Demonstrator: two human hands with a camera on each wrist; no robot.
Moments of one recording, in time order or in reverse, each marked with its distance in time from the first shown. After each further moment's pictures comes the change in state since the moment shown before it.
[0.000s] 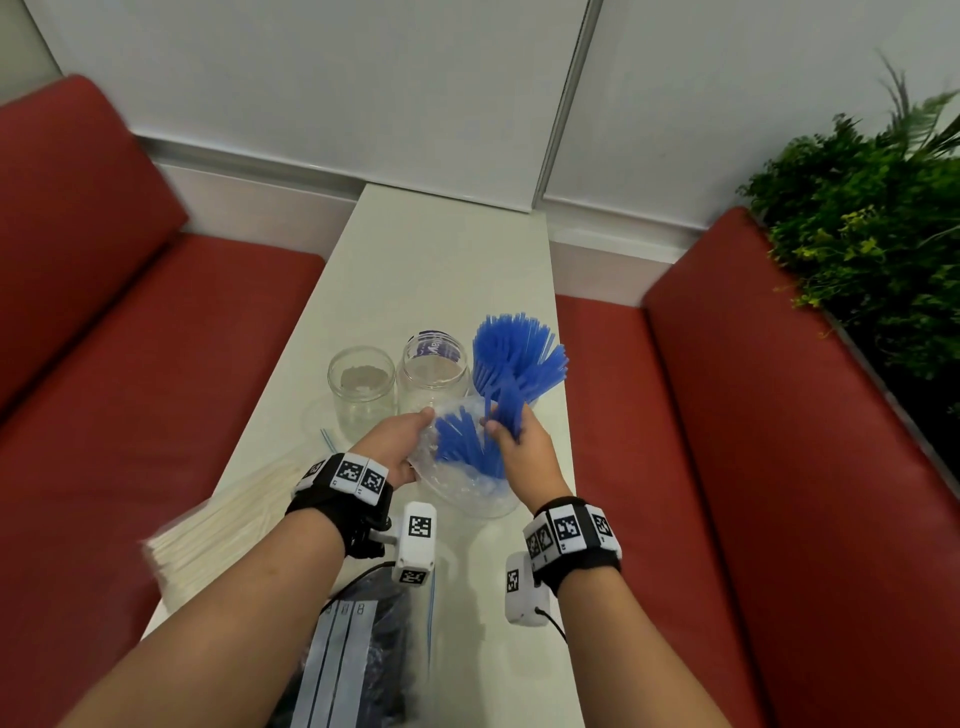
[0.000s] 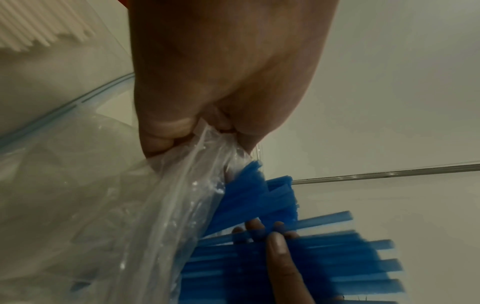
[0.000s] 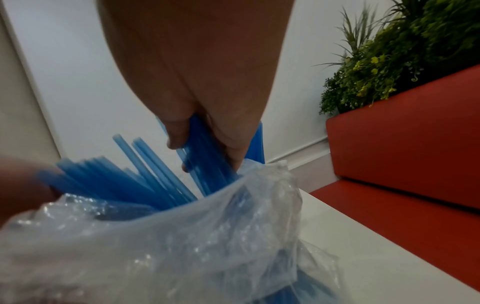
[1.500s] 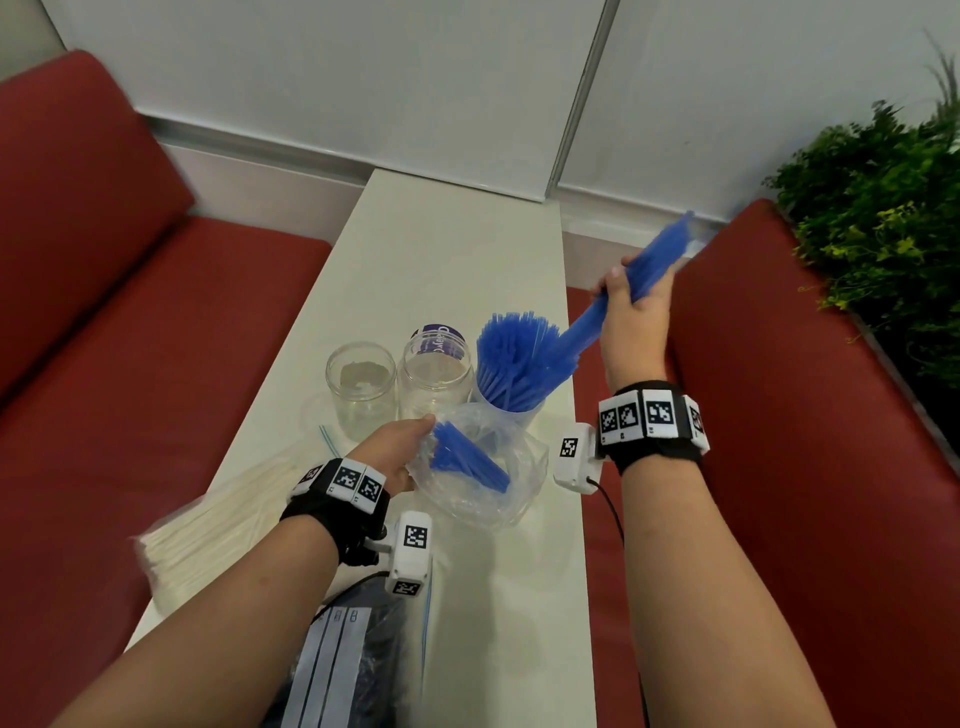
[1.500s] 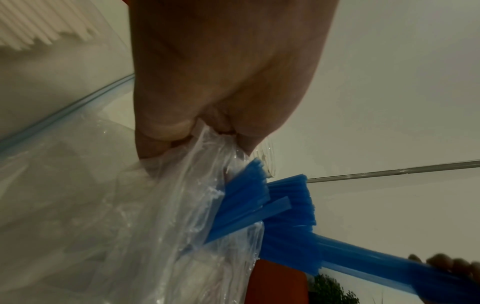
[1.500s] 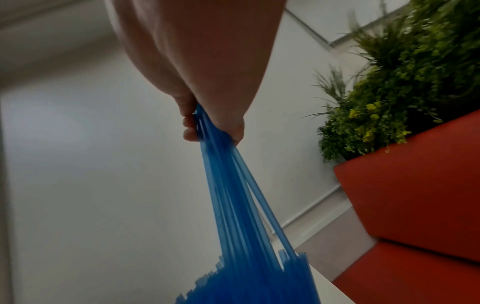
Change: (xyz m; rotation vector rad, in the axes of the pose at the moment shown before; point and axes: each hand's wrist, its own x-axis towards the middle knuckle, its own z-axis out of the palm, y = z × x) left_hand 0.026 -0.005 -0.004 0.034 0.017 -0.066; right_hand 0.089 -0.113 -0.087 0.289 0.414 -0.323
